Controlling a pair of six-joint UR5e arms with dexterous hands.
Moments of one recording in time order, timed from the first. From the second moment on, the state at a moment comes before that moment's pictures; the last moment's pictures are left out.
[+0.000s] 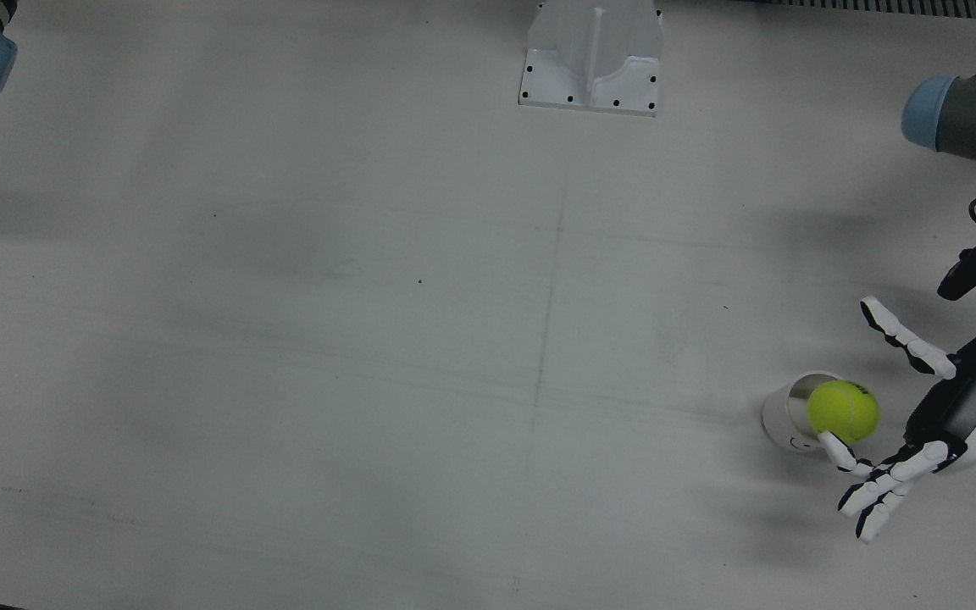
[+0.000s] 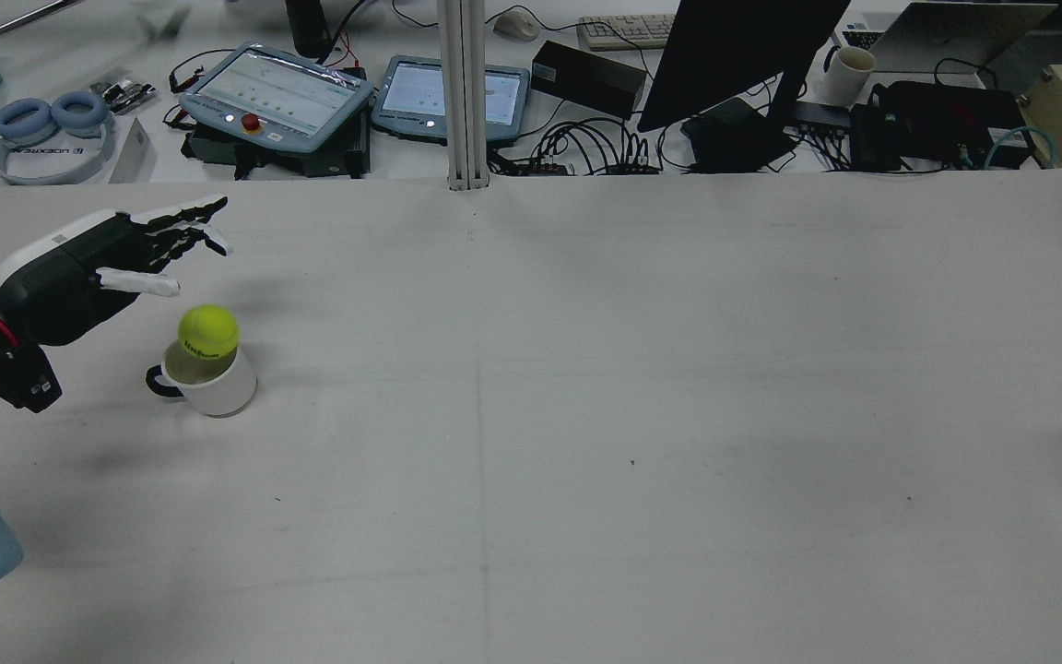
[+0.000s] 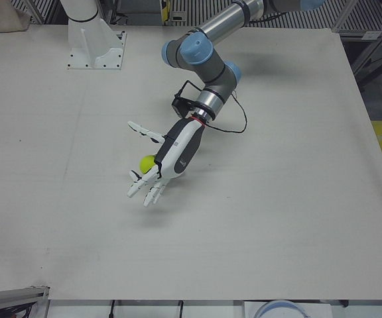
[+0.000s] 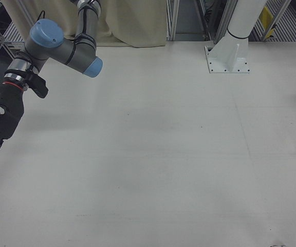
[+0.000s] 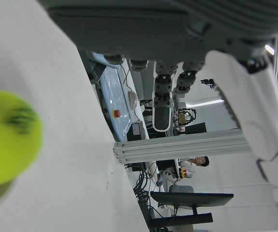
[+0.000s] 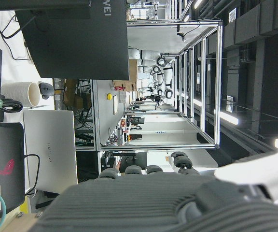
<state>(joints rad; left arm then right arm) -0.85 -1.81 -1.82 0.28 1.42 0.30 1.51 -1.43 1.50 -3.32 -1.41 0.06</state>
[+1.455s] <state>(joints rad) -1.24 -1.92 -1.85 0.46 1.42 0.29 1.51 -1.43 1.51 -3.32 -1.41 0.06</state>
